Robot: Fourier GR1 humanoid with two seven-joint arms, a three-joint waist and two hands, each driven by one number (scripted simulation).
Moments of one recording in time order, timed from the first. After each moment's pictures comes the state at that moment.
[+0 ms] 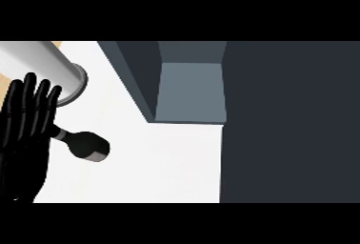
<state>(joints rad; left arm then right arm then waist) -0.01 0.09 -0.03 -2.10 0.05 0.03 0.03 -0.02 -0.11 -0.01 -2.10 -0.03 0.01 0.00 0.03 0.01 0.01</state>
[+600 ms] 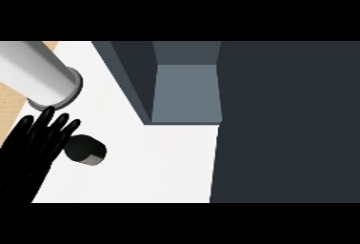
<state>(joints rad) 0.11 0.26 -0.01 -2.11 0.54 -0.38 0.01 0.13 -0.12 0.12 -2.27 -0.12 0.11 0.12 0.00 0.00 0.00</state>
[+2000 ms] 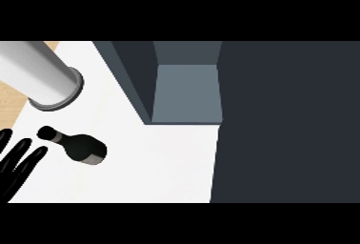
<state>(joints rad) 0.26 0.31 0.10 -2.33 0.86 -0.30 0.28 0.02 -0.13 0.10 -2.42 -0.19 0.07 0.44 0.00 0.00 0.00</state>
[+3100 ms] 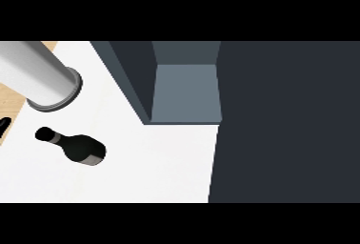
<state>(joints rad) 0.17 0.29 0.33 -2.12 0.79 -0.34 0.24 -0.06 -0.12 0.11 -2.43 -0.17 0.04 0.52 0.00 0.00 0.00</state>
